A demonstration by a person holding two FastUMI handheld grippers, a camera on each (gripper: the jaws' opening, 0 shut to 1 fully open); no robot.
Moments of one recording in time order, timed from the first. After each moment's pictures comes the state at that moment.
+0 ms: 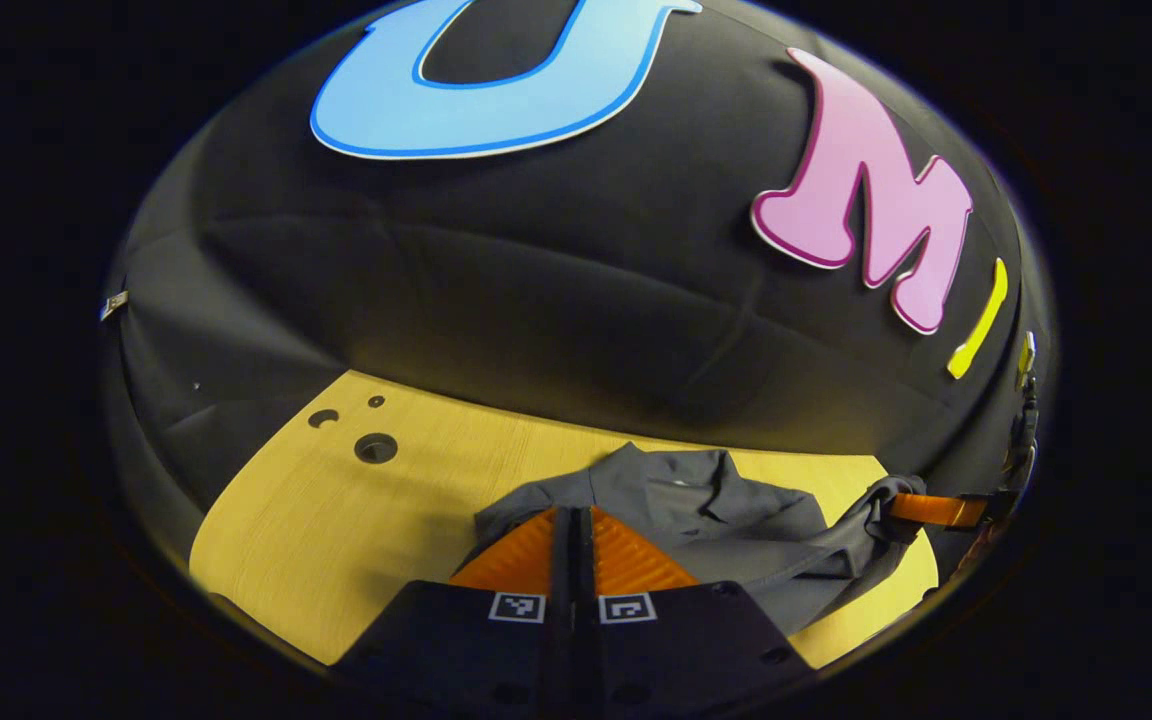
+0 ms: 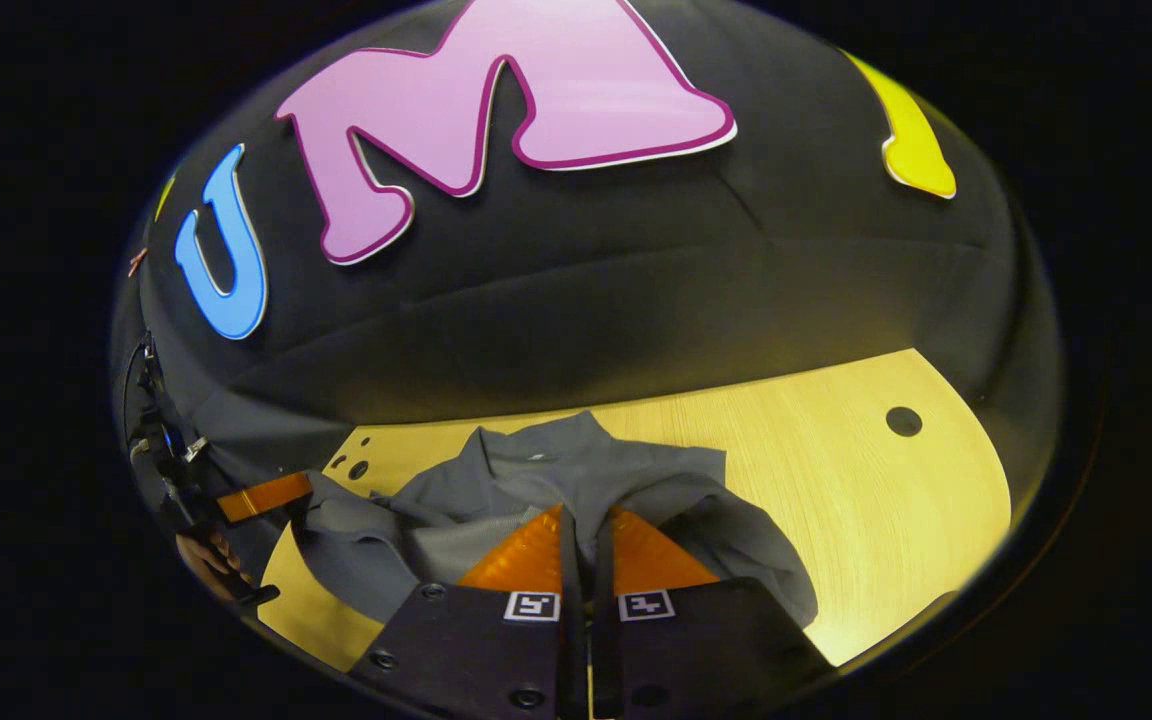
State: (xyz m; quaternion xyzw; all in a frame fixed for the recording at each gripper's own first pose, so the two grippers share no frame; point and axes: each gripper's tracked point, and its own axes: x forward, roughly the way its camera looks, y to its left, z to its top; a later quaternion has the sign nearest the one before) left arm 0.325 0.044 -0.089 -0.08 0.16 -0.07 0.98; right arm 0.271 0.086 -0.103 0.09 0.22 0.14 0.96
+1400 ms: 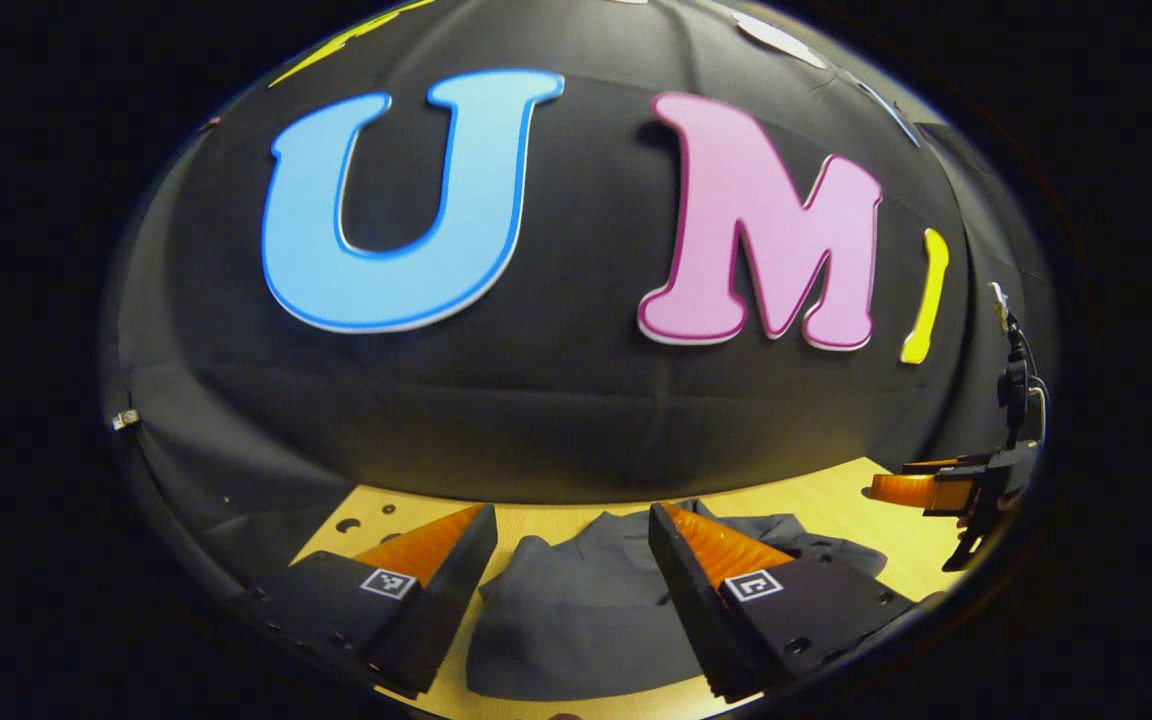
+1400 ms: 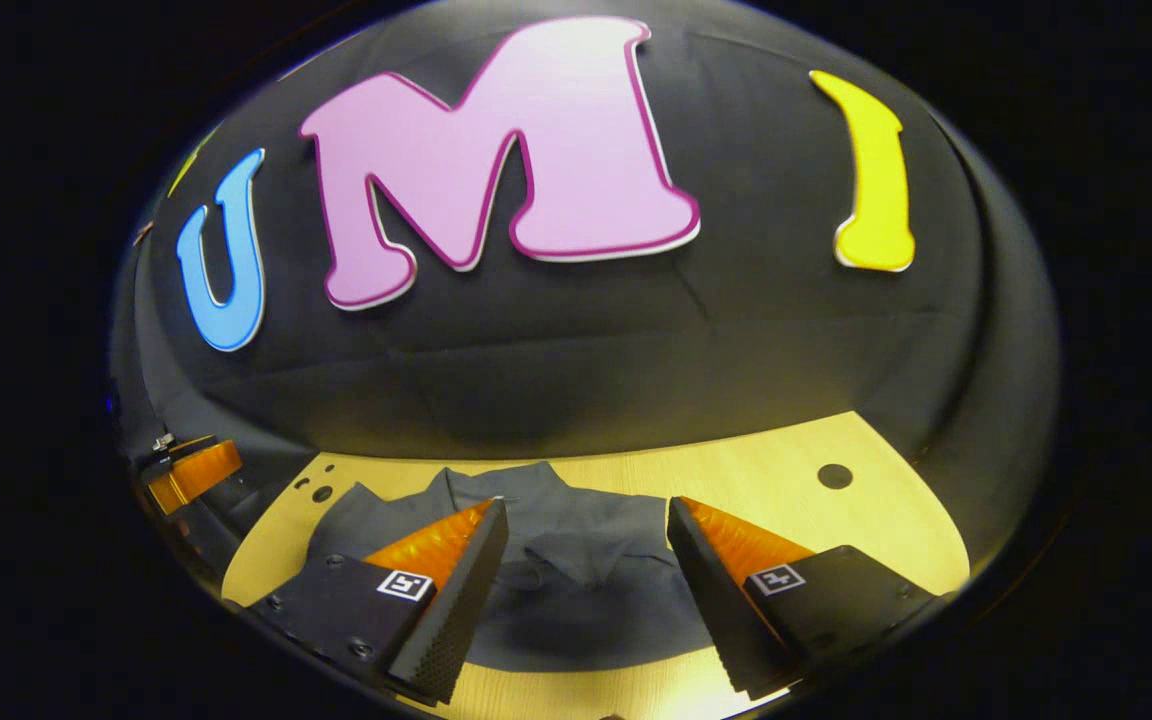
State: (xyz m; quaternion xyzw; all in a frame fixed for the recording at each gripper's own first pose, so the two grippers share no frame) left arm 0.234 0.012 0.012 0.02 0.02 -0.09 1.00; right arm 0.223 0.049 -0.045 0.06 0.15 0.09 0.98
